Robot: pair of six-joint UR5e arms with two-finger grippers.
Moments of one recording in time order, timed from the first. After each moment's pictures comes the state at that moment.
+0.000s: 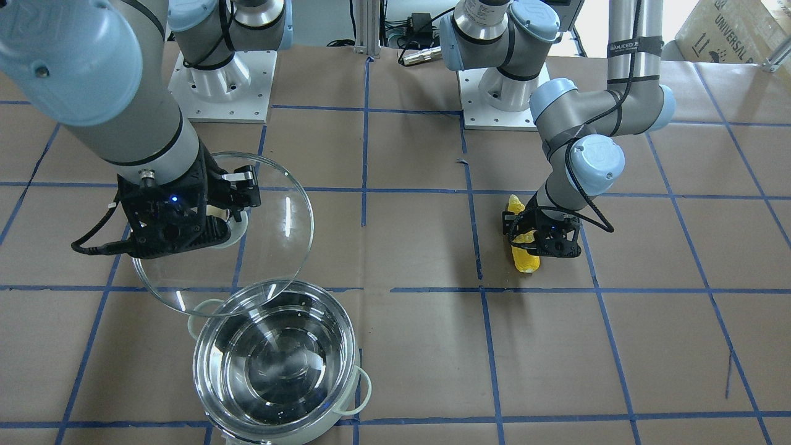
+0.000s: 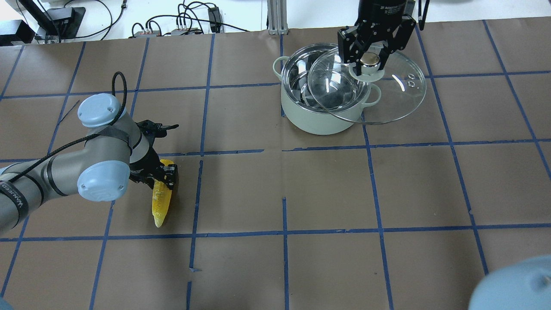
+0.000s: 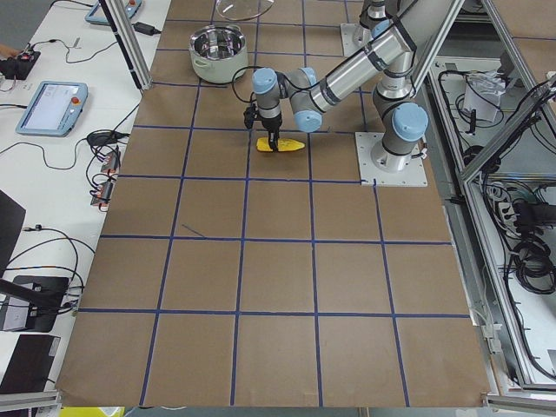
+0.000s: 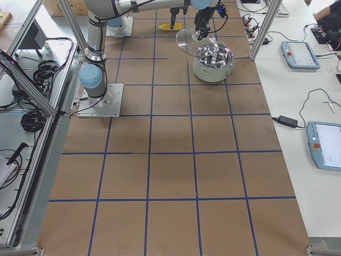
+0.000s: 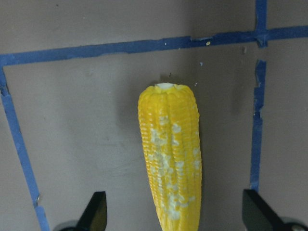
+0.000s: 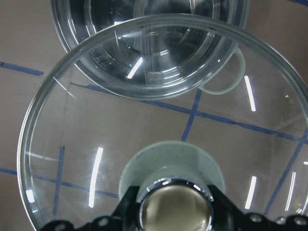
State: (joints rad) left arm -1.38 -1.79 -2.14 -0.92 1.60 0.25; right arm 1.66 -1.27 1.23 -1.38 -1.57 -0.18
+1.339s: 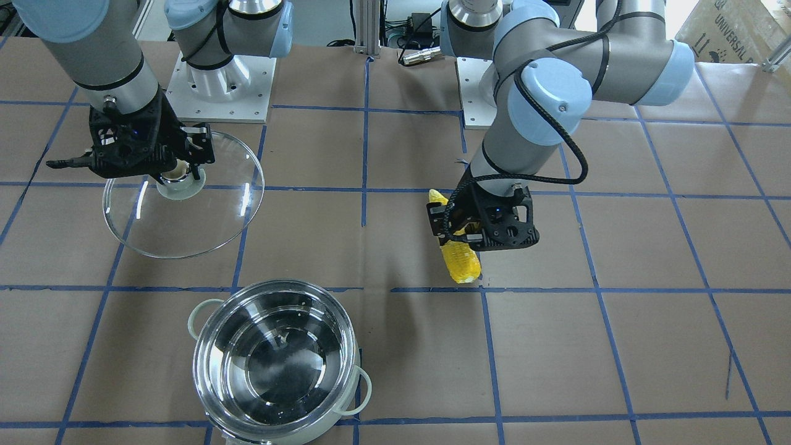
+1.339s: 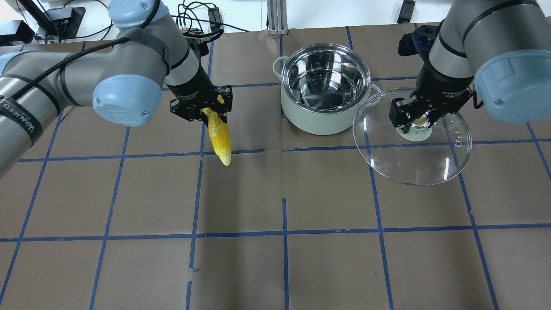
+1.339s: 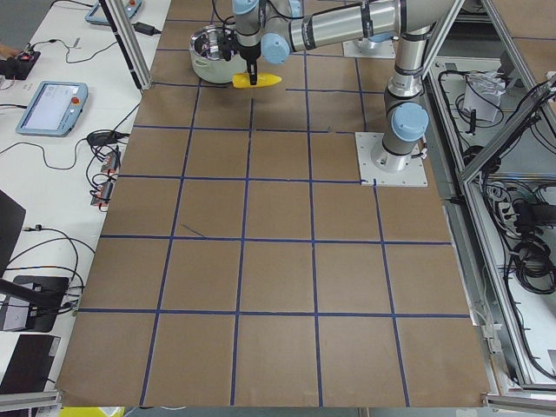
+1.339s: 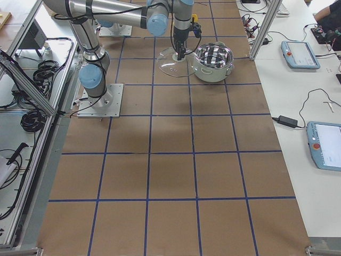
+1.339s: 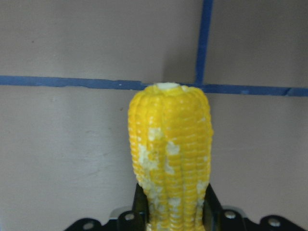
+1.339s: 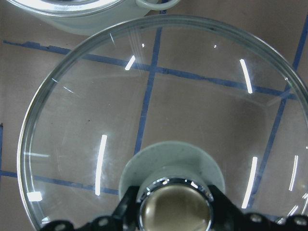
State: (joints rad) left arm -1.72 -1.80 -1.63 -1.25 1.44 -0.31; right arm 1.51 -1.59 1.75 -1.68 -1.60 -0.26
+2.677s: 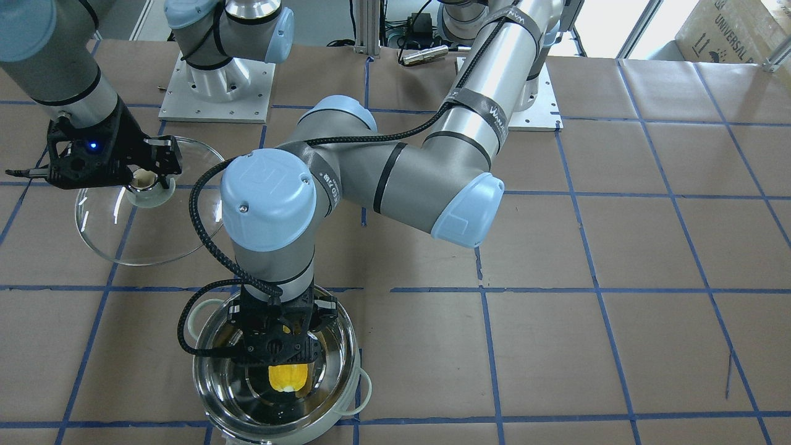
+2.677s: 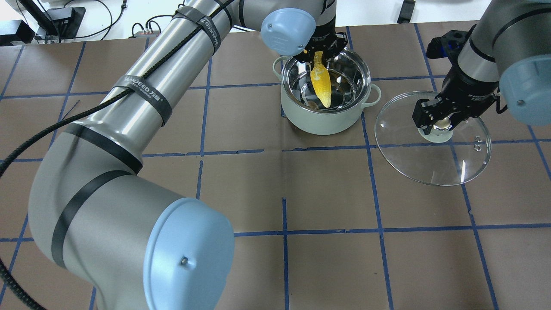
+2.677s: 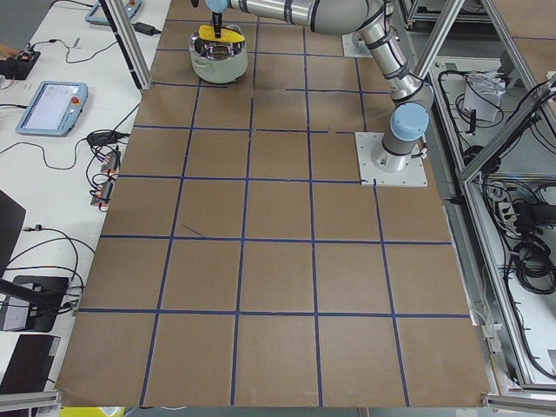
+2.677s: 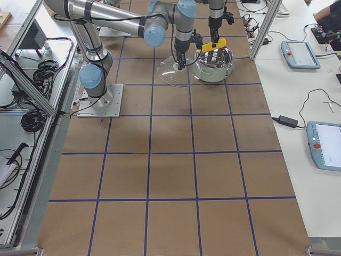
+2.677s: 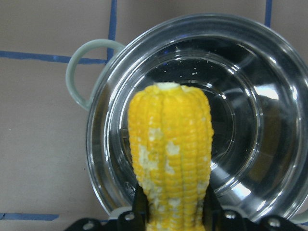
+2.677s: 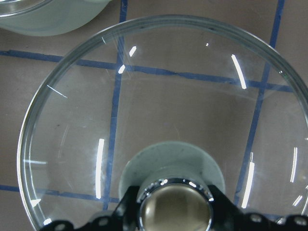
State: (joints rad) left arm -2.00 -2.38 -0.82 -1.37 1.54 -0.52; right arm 1.40 -1.59 1.79 -1.72 -1.59 -0.30
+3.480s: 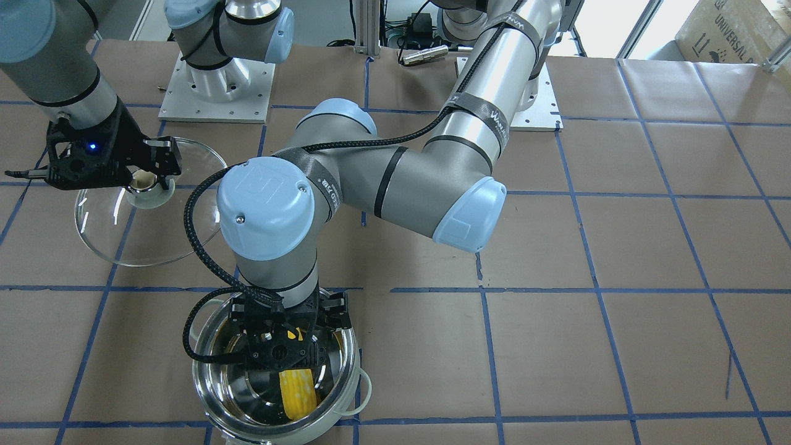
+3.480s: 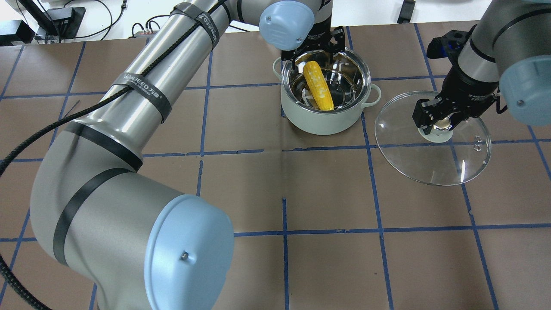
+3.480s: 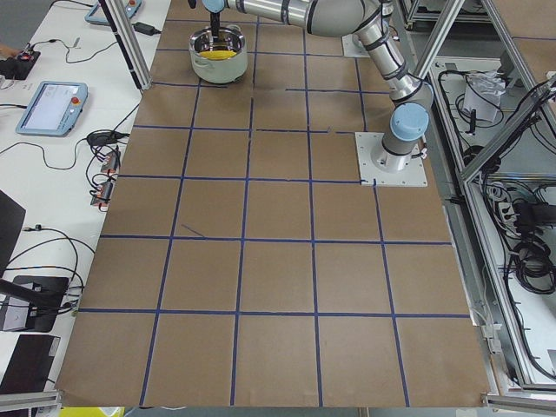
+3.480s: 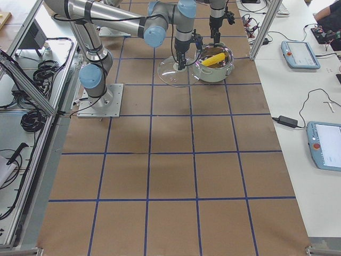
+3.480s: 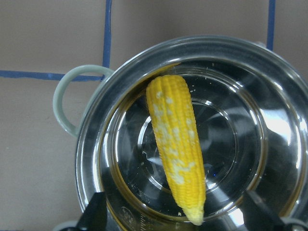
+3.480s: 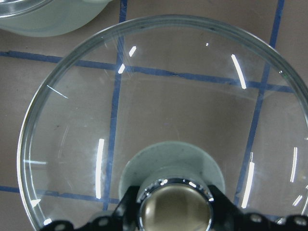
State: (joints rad) left arm -1.99 -2.36 -0.81 -1.46 1.57 -0.49; right arm 1.40 -1.59 1.79 -1.73 -1.59 -0.30
